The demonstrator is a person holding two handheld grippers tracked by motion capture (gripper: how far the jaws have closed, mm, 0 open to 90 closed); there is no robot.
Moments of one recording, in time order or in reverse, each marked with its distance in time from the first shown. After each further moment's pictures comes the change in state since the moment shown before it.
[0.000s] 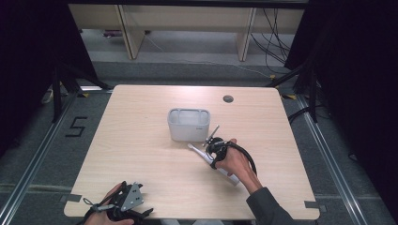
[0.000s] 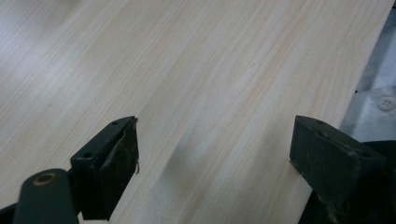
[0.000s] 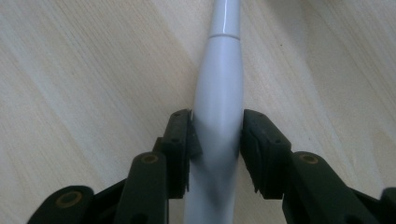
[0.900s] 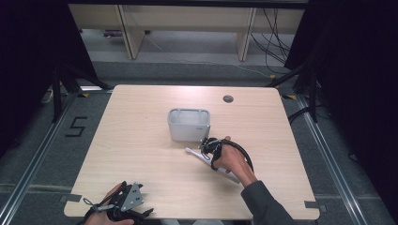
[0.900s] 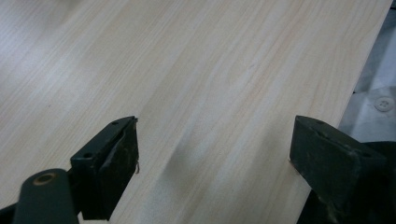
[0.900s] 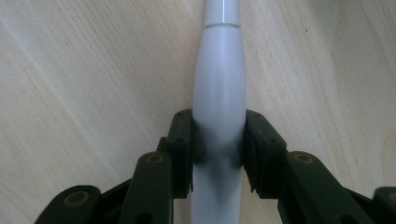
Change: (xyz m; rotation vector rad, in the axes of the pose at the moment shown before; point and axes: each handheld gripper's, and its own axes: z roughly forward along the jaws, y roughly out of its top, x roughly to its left) left arm -0.001 0.001 0.000 0.006 0.013 0.002; right arm 0.002 0.016 0.007 0.153 0.032 -0.052
